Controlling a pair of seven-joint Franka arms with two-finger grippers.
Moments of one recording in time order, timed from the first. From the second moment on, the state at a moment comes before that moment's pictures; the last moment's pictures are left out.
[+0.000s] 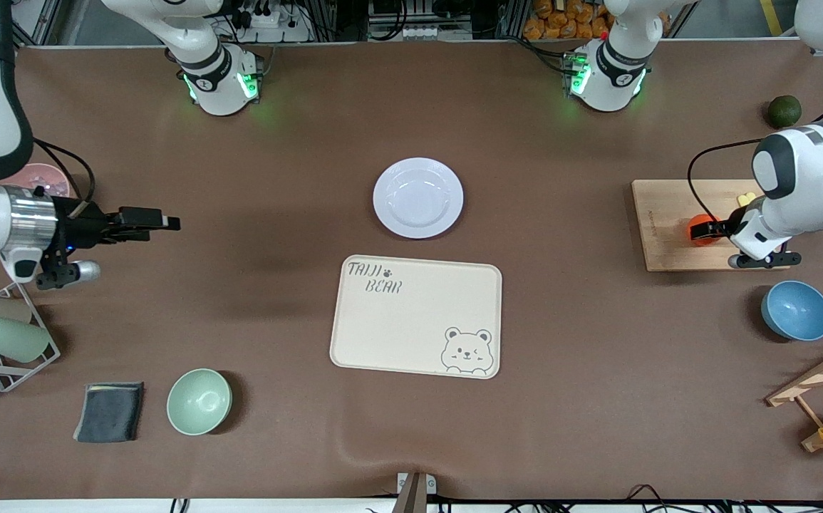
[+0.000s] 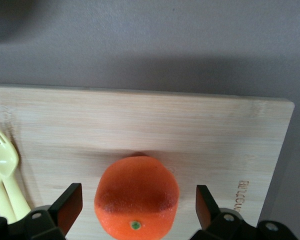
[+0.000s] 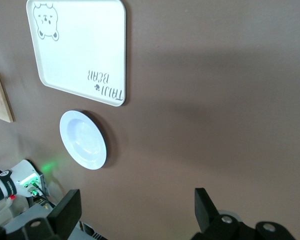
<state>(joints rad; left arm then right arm) 0.27 0.27 0.02 -2.27 0.10 2.35 0.17 -0.02 0.22 -0.04 -1.69 0.51 1.56 -0.22</state>
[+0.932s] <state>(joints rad) 0.29 0.32 0.02 -2.27 0.10 2.35 0.17 0.01 0.33 -0.04 -1.74 0.72 1.63 -0.22</state>
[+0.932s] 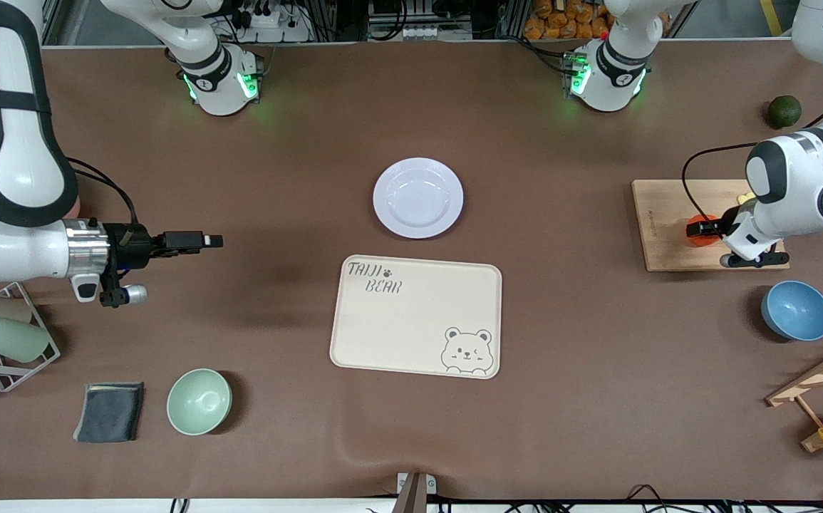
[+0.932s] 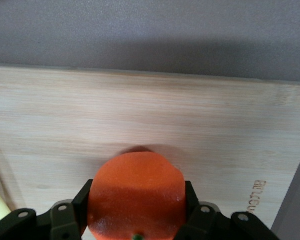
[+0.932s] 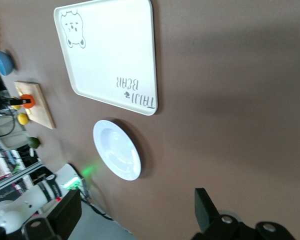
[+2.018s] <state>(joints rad) 0.11 0.29 -0.41 -1.91 -0.05 1.94 -0.44 0.03 0.34 -0.04 -1.85 0.85 1.71 -0.30</state>
